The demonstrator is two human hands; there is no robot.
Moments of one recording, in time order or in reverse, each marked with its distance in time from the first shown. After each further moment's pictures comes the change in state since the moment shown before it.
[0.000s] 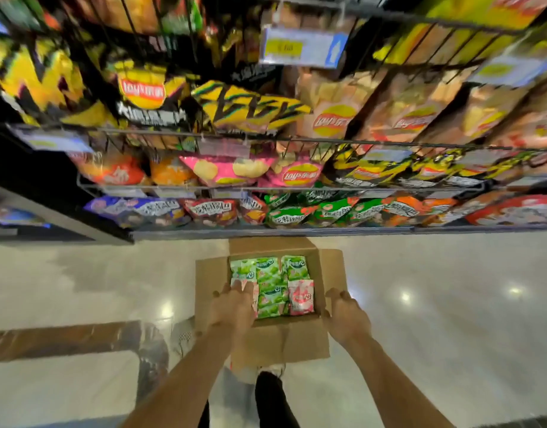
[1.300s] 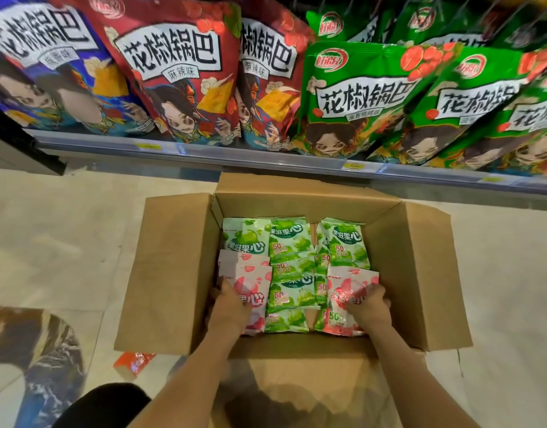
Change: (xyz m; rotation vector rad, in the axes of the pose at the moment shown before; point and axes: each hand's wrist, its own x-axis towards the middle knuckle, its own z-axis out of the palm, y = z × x) left_hand 0.321 -0.020 0.395 -0.801 -0.004 -0.543; right_hand 0.362 0.077 0.341 0.494 -0.025 0.282
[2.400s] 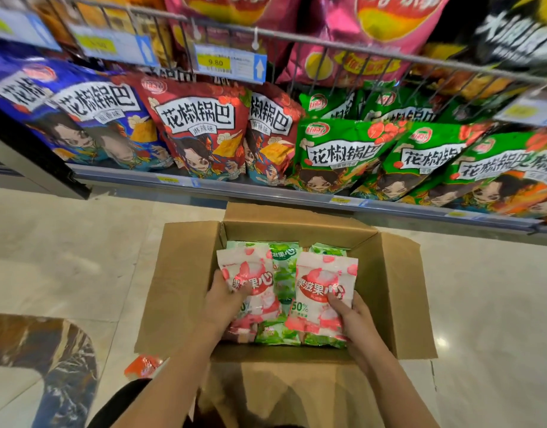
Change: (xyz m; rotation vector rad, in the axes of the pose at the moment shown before) left_hand -0.059 0.029 -0.077 -0.630 0.005 0.226; right_hand -0.113 -0.040 -0.050 0.807 -0.356 -0.265
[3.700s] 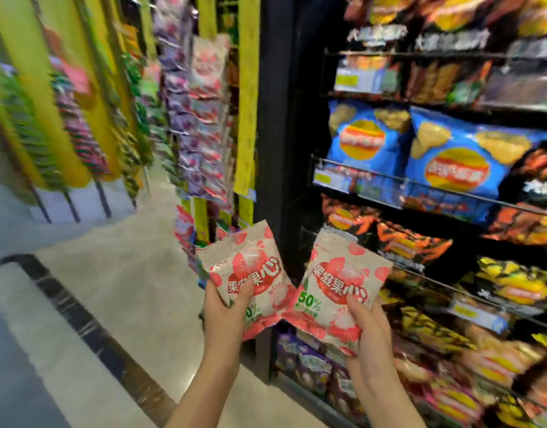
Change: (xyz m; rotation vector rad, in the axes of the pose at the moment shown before) left_hand -0.551 0.411 -0.454 -0.827 0.695 0.775; right_hand -0.599 -0.454 0.321 0.309 -0.613 -0.575
